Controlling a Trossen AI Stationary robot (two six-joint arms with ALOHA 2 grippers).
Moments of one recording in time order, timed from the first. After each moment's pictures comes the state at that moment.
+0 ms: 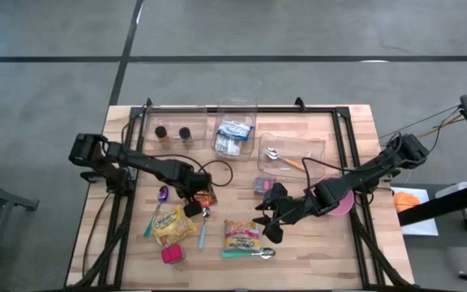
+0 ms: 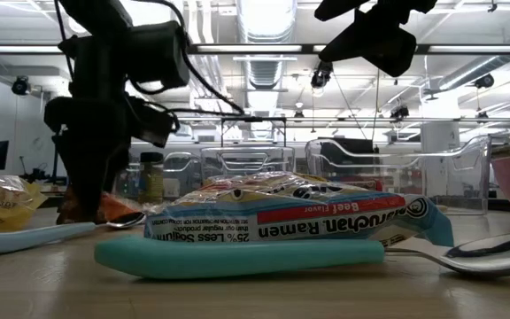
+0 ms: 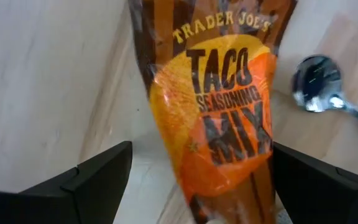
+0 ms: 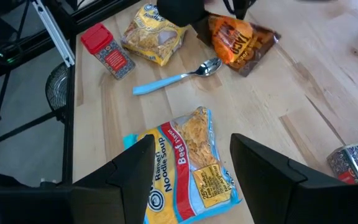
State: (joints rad) left arm -0.07 1.63 0.84 -0.68 0.11 -0.47; right arm 0.44 1.51 1.01 -0.18 0.31 0.76
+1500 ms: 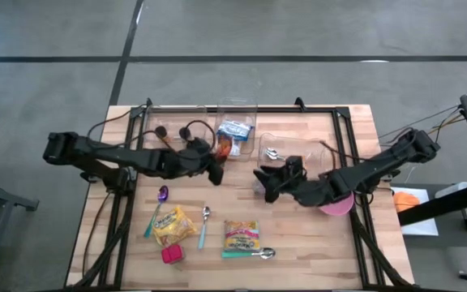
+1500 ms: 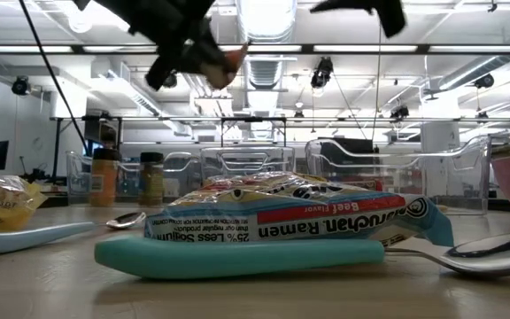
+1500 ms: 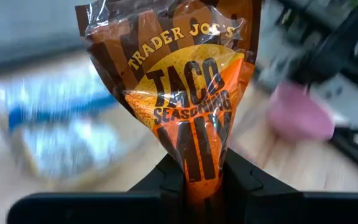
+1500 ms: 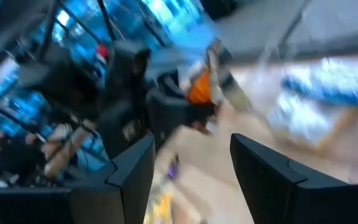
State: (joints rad) left arm -0.07 1.35 0.89 -0.07 -0.49 -0.68; right arm 0.40 1.36 1.00 0.00 0.90 1.05
